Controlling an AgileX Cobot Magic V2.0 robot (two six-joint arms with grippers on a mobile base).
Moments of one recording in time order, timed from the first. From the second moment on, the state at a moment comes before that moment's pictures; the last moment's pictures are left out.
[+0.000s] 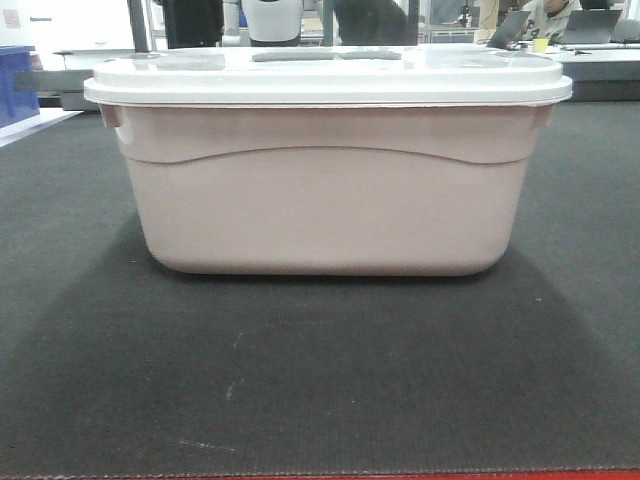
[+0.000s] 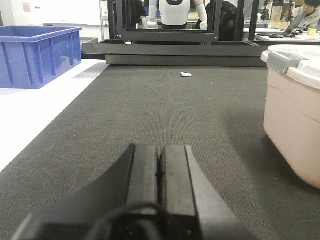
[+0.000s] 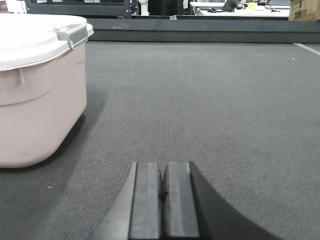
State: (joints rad) left arm -0.03 -0.01 0.03 -0.05 0.01 0.07; right arm 0.01 -0.01 0.03 0.08 0.13 -0.03
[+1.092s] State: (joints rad) left arm -0.03 -0.01 0.03 -0.05 -0.02 0.07; right arm 0.01 -0.01 0.03 0.08 0.10 -0.03
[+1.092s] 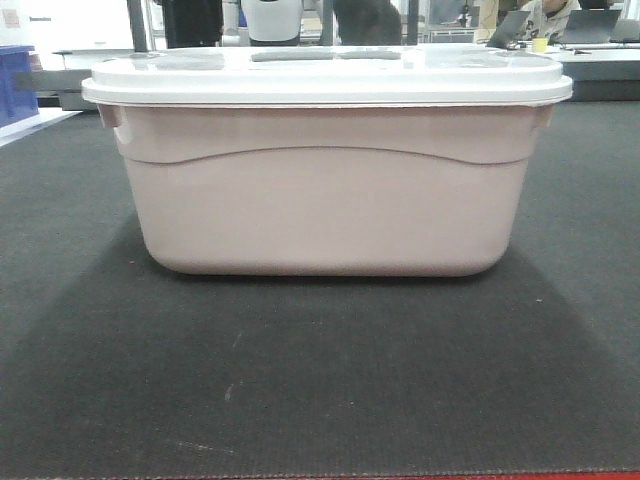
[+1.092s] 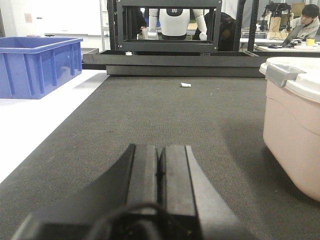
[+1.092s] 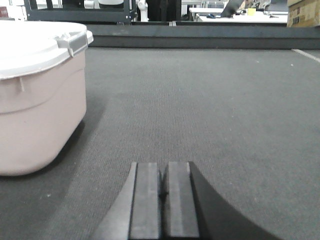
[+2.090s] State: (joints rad) left arm -0.08 0.54 -0.65 -0.21 0.42 0.07; right arm 0.01 0.44 -0.47 0.13 0.12 -0.02
